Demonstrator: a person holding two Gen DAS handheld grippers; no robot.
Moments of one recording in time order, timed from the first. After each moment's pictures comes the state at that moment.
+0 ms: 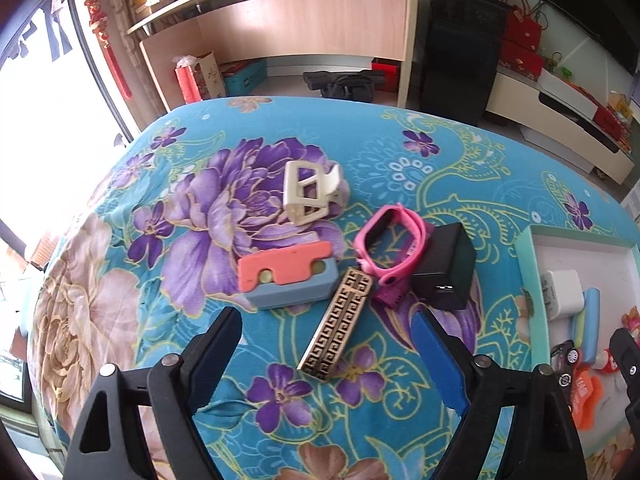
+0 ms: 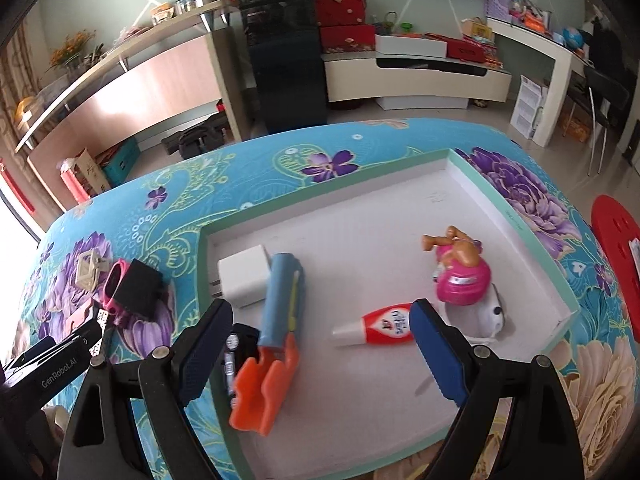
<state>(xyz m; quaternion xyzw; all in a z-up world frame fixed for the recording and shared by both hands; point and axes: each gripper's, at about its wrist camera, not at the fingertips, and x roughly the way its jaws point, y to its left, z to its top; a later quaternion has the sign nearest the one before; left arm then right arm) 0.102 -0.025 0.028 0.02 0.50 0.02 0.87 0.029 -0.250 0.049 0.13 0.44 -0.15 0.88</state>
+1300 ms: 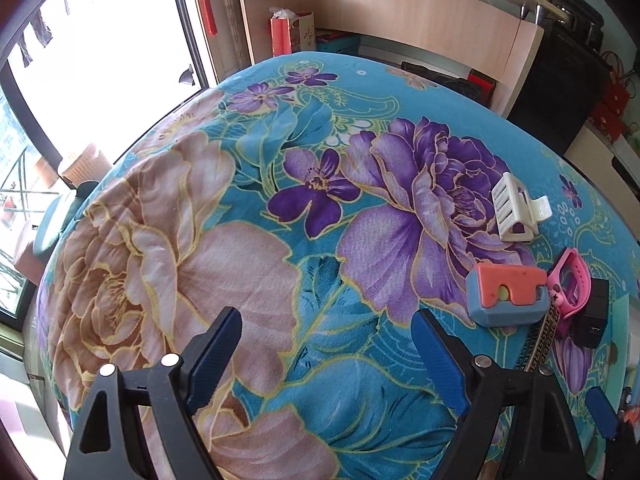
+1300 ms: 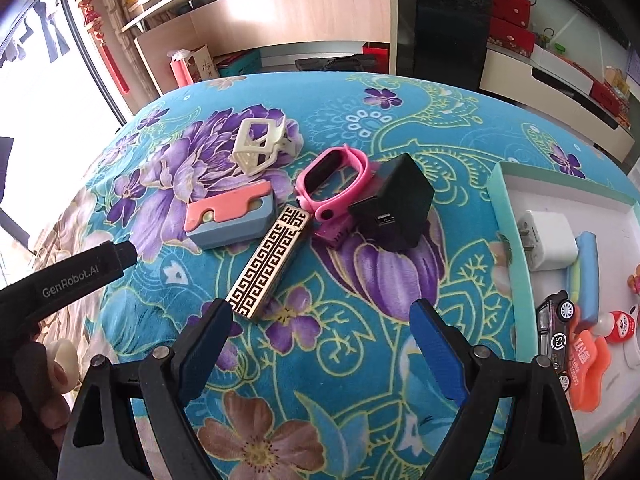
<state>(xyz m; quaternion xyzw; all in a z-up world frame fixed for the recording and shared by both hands) 0.105 0.120 0.003 -0.07 0.52 0.13 0.84 0.075 -0.074 0.003 0.03 0.51 0.04 0.86</state>
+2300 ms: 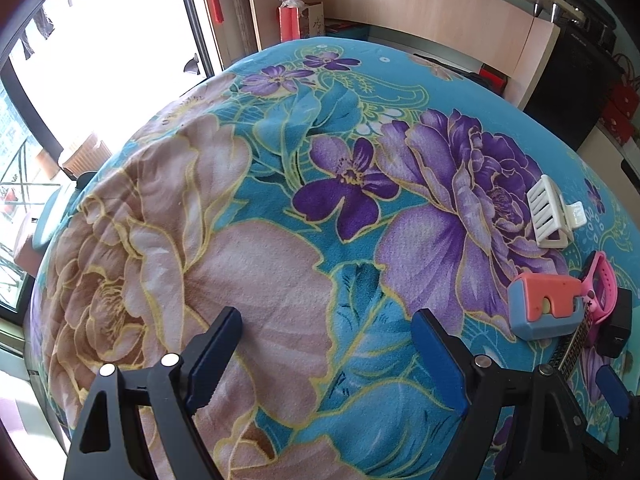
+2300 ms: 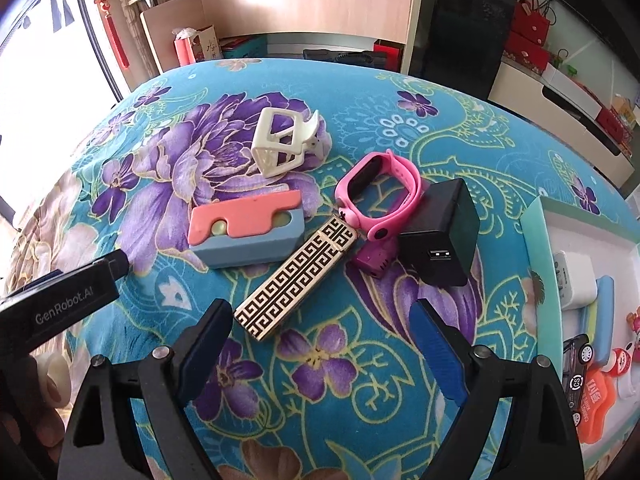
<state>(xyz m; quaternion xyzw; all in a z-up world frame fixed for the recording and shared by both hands) 0.116 0.146 -0.015 -0.08 0.53 0.14 0.83 0.109 -0.044 -0.009 0.01 0.52 0.03 0.85</state>
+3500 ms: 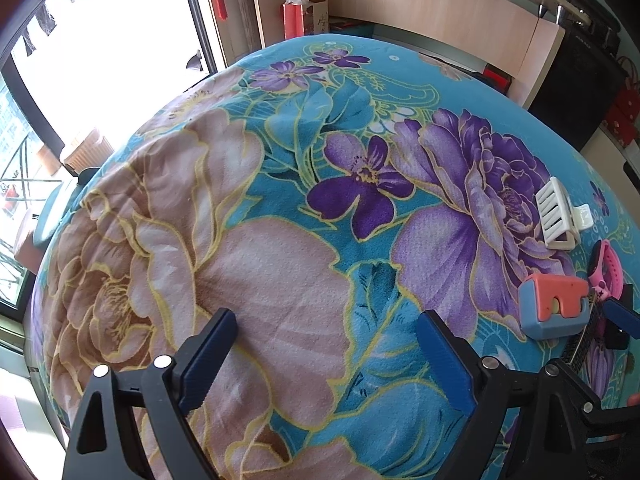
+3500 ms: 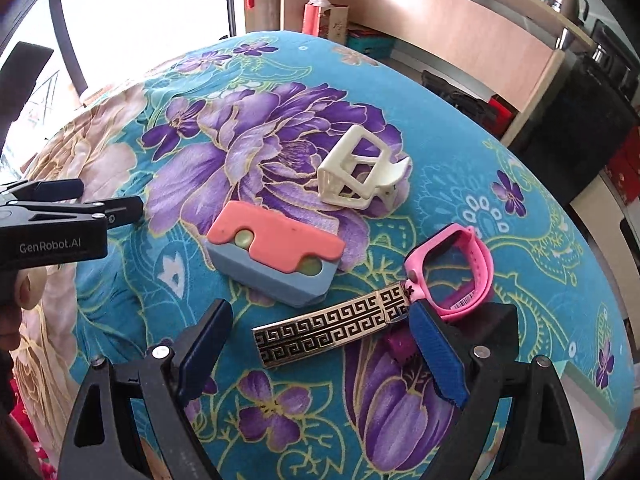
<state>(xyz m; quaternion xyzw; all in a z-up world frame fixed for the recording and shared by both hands) 0.115 0.154 -0.017 -0.08 0.53 0.15 0.83 0.136 -0.031 -0.018 -0.19 0.49 0.25 0.81</state>
